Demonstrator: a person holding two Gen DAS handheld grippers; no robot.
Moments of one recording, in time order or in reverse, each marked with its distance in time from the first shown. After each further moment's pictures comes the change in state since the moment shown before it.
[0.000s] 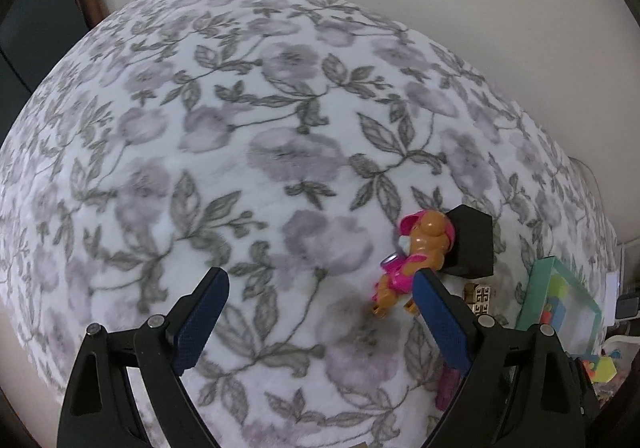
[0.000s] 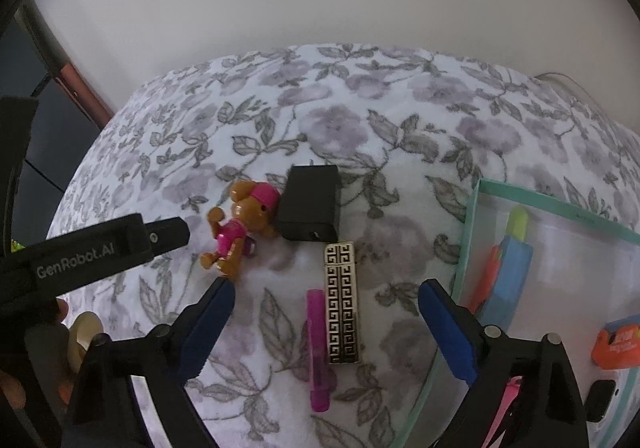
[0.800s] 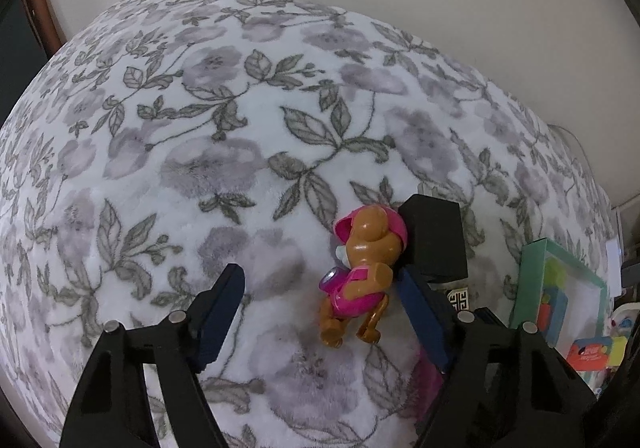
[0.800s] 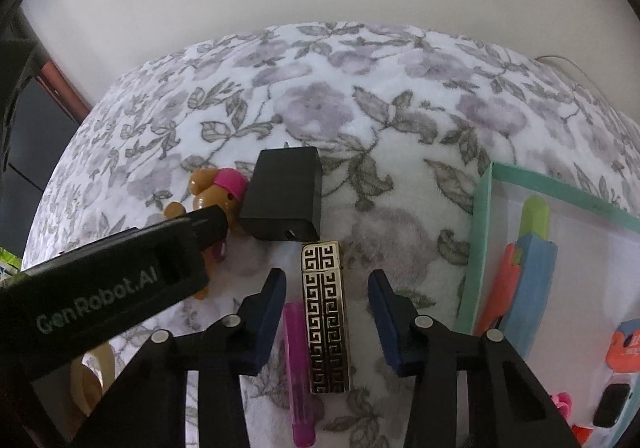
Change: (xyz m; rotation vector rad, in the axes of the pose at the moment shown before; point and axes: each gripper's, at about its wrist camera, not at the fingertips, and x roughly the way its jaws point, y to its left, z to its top) left arm 0.028 -0.043 -0.003 0.137 -0.023 -0.050; right arm 0.036 -0.004 0.001 0.025 0.031 -0.054
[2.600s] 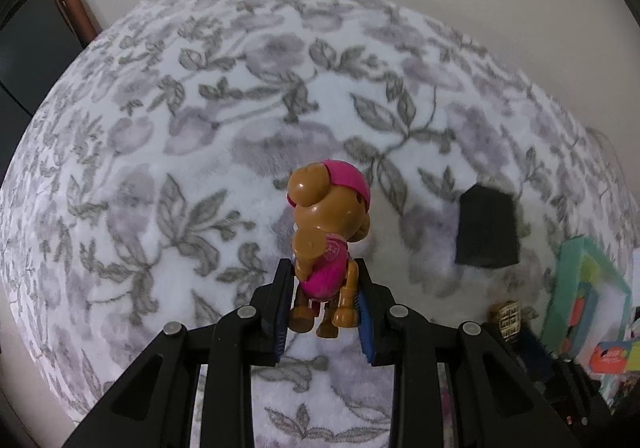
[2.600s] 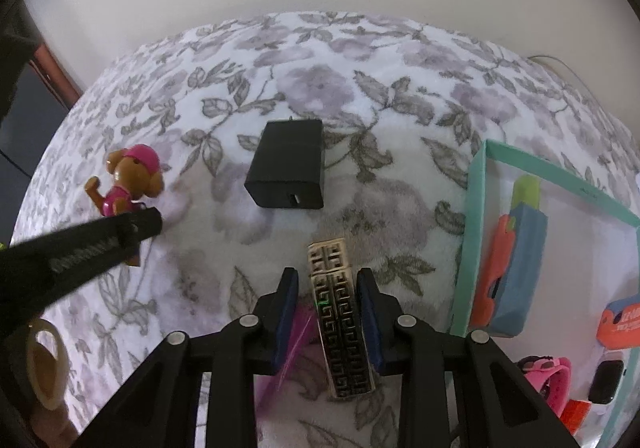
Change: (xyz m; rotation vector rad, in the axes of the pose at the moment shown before) left arm -0.023 0.027 -0.011 -0.056 0.018 0.135; right arm -0.011 0.011 -0.013 -0.029 0.021 -0.070
